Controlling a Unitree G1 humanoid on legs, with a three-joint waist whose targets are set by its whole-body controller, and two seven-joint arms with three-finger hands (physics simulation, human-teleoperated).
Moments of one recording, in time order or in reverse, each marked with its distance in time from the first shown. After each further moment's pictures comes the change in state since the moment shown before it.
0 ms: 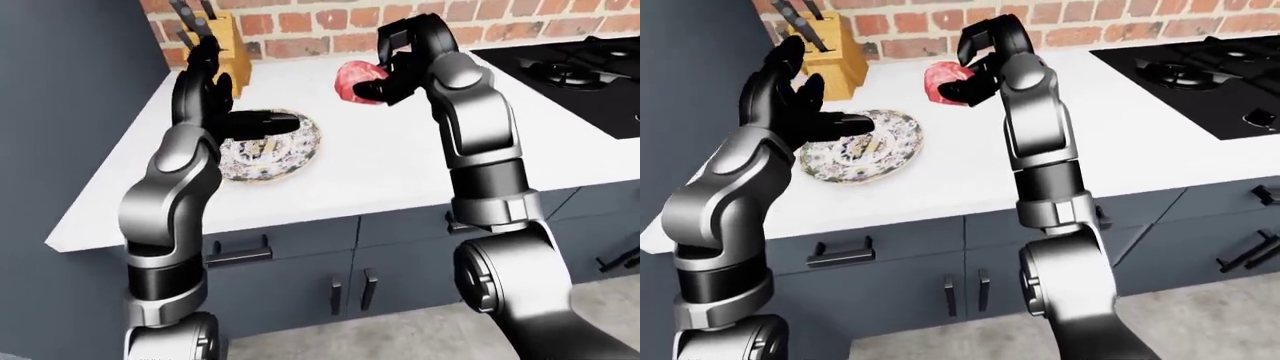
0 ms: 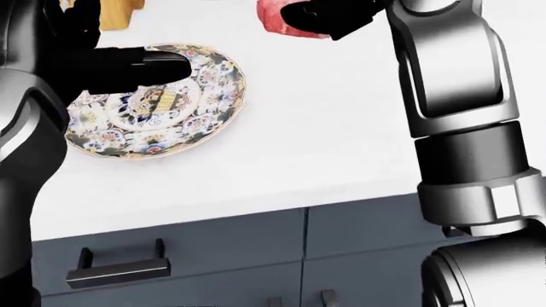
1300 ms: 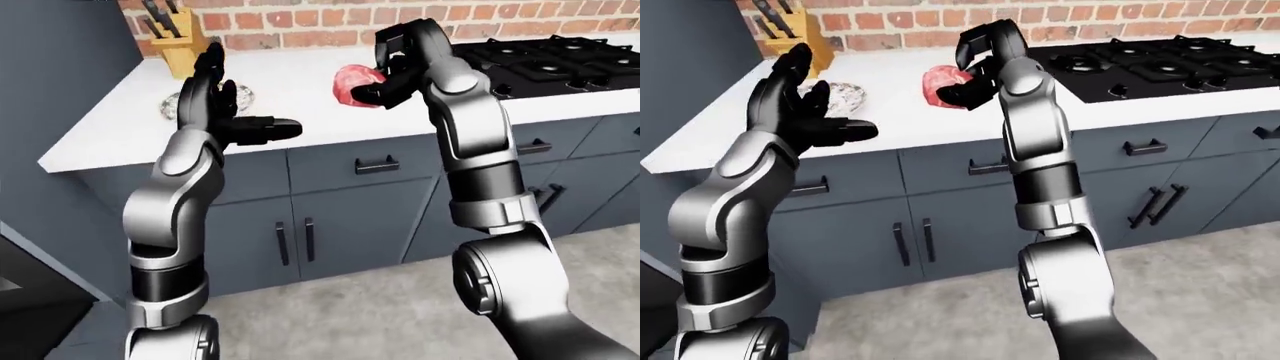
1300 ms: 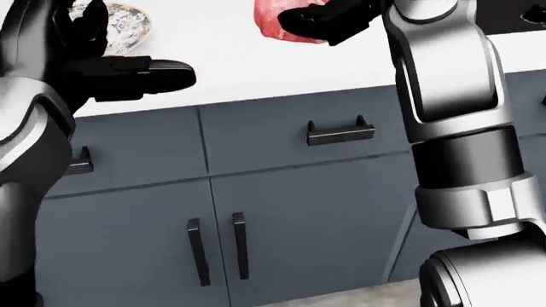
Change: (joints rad) left arm 0.015 -0.003 -0.011 0.008 -0.009 0.002 -0.003; right arm 0.014 0.007 -0.001 0.012 0.006 -0.031 0.001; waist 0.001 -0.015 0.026
